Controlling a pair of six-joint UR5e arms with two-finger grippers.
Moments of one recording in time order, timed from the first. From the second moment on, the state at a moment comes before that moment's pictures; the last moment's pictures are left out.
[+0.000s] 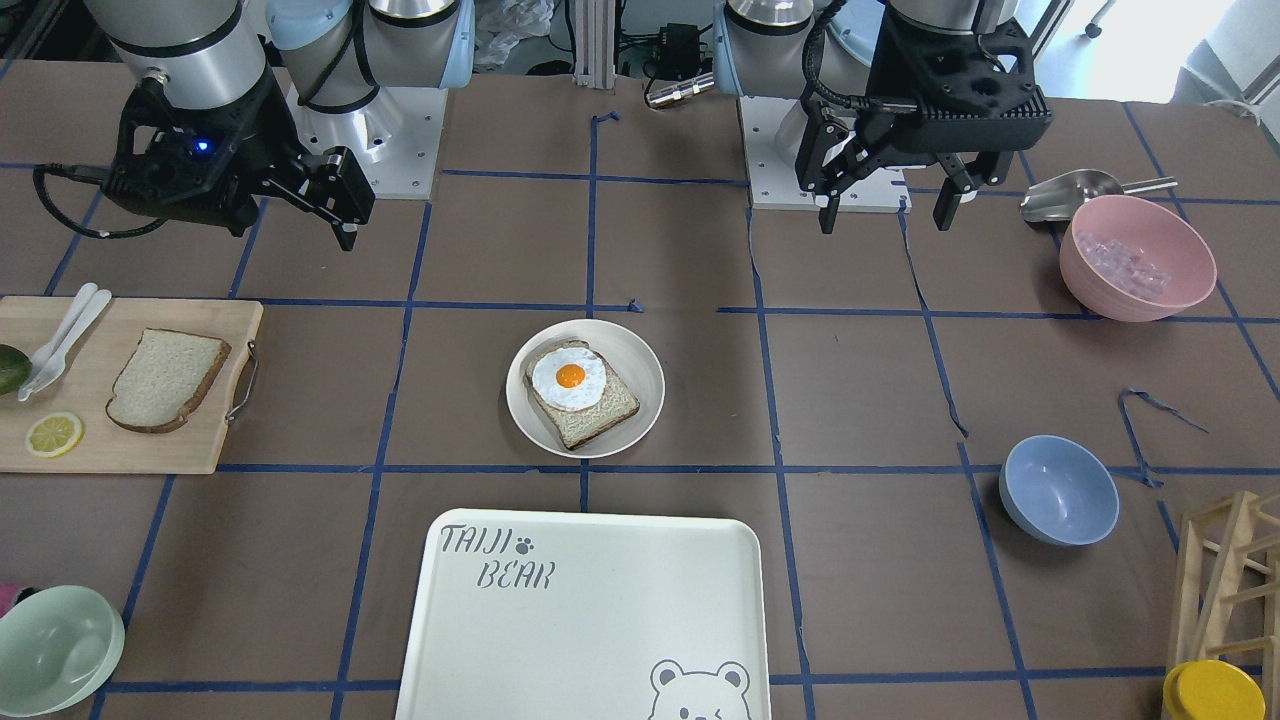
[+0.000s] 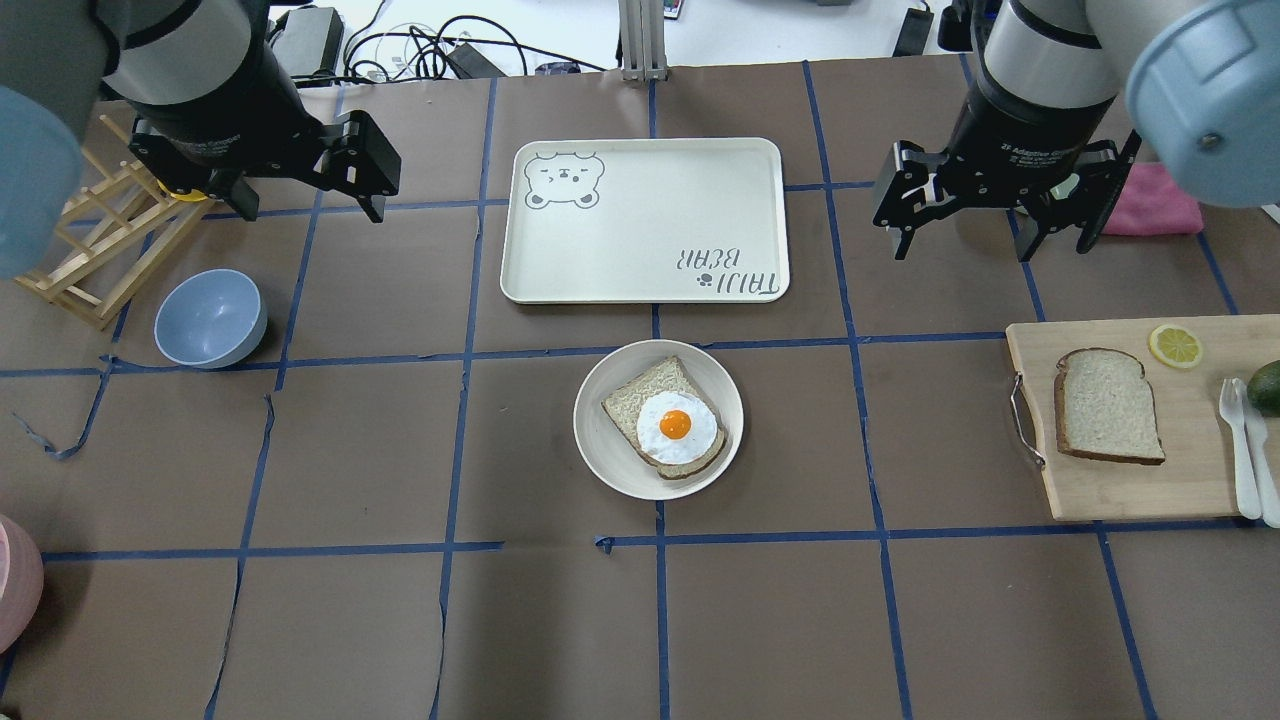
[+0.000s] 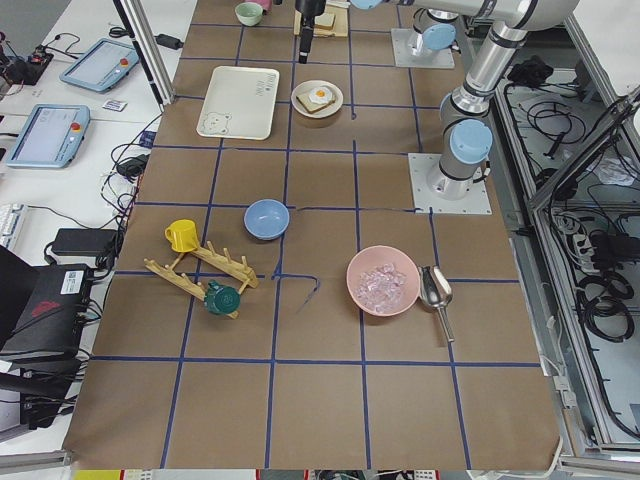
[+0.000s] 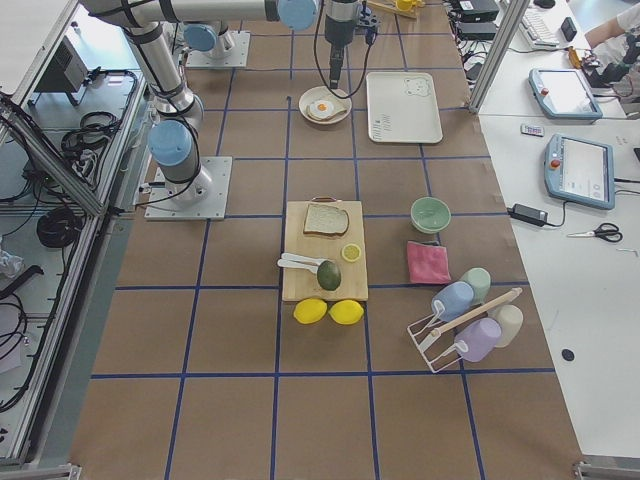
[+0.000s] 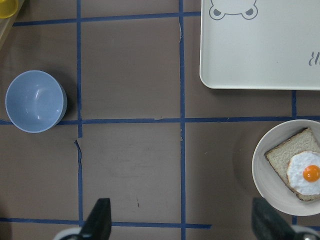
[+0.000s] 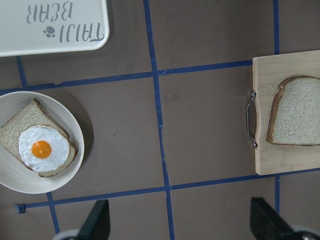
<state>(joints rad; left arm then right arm) -1.63 -1.50 -1.55 -1.52 1.67 -0.04 1.58 -1.59 1.58 -1.51 -1.61 0.12</state>
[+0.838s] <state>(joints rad) -1.63 -1.50 -1.55 -1.52 1.67 -0.04 1.51 -1.56 1.61 -1.53 -1.62 0.13</state>
